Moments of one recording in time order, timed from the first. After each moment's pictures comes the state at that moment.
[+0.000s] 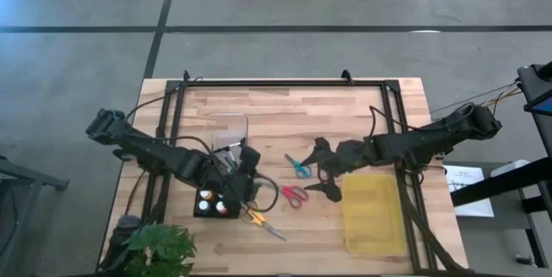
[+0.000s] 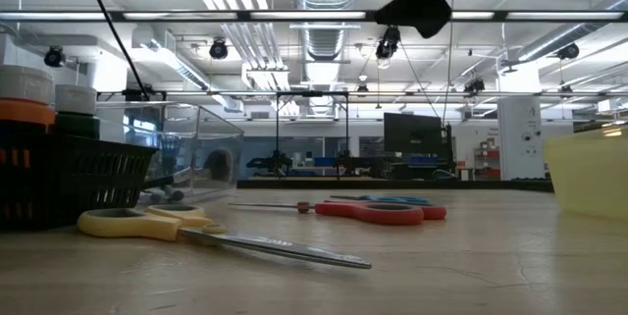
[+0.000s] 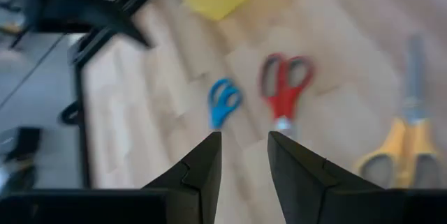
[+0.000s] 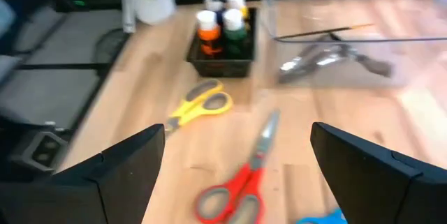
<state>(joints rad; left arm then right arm) -0.41 1.51 1.27 -0.64 -0.42 0.34 0.22 1.29 0.84 -0.04 0.01 0.20</state>
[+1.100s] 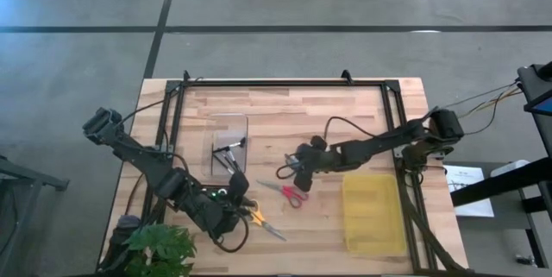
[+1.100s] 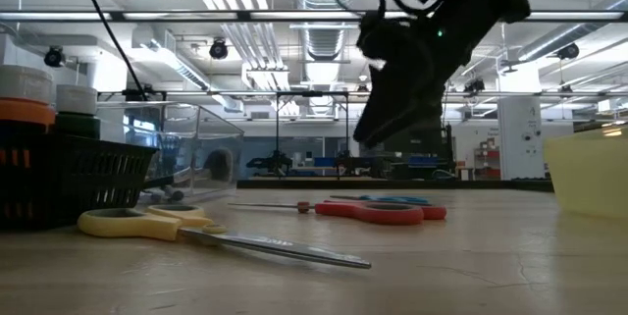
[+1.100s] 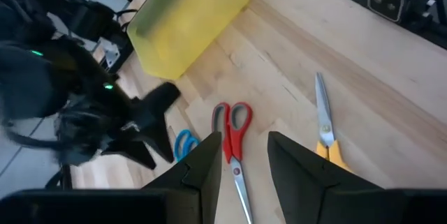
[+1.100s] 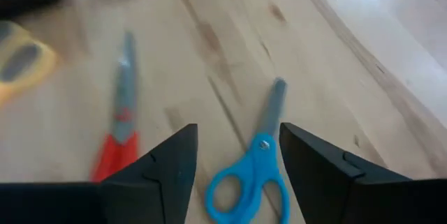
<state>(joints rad) -0.63 1.47 1.24 -0.57 -0.44 0.37 0.15 1.67 0.92 -0.14 0.30 0.52</state>
